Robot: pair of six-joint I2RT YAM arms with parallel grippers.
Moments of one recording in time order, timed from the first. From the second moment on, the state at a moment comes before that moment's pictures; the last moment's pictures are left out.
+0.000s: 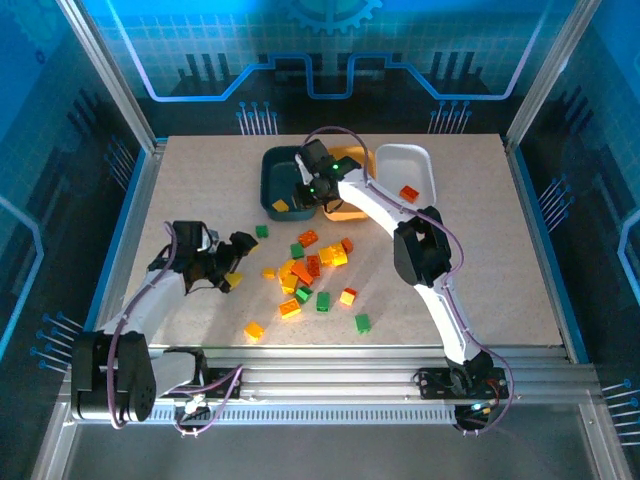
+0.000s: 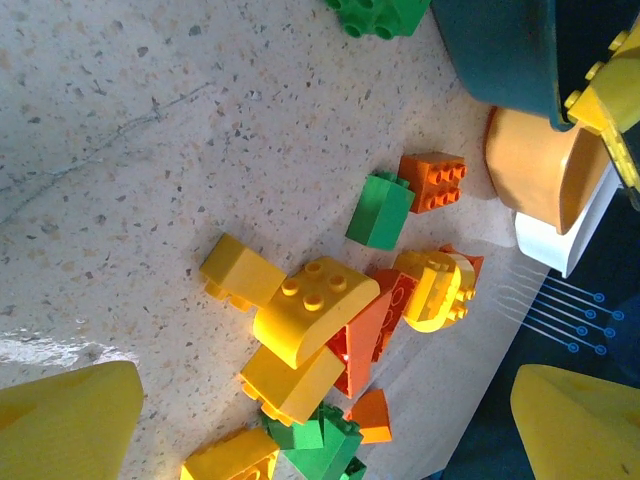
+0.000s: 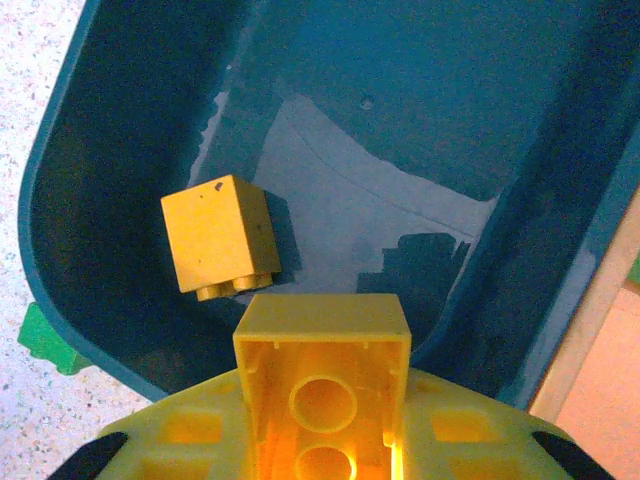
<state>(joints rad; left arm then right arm) 0.03 1.17 0.59 -0.38 0.58 -0.97 0.62 2.40 2.20 -0.82 -0.09 0.27</state>
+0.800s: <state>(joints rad) 0.00 1.23 0.59 -0.34 0.60 -0.94 0.61 2.42 2.34 -0.88 -0.12 0.26</state>
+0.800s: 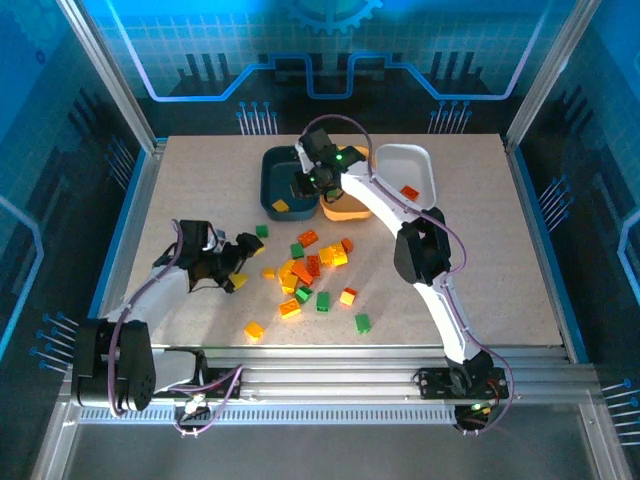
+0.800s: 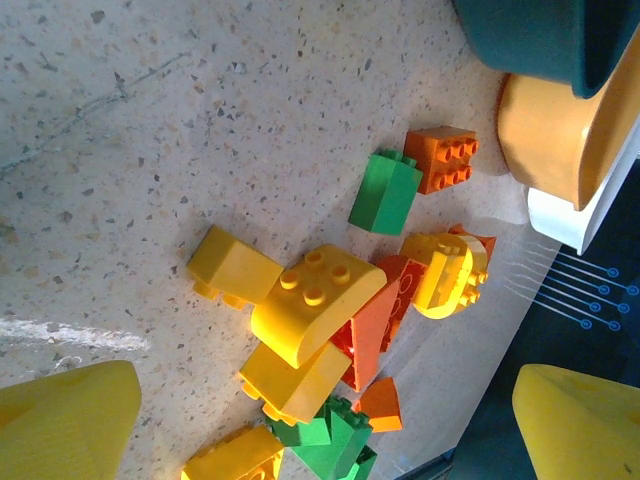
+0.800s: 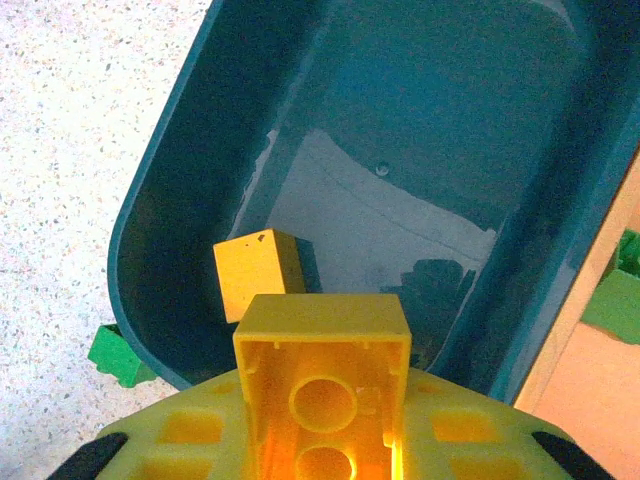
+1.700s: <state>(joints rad) -0.01 1.25 0.59 -0.33 0.62 -0.93 0.61 2.46 2.37 -0.90 -0.14 0.26</state>
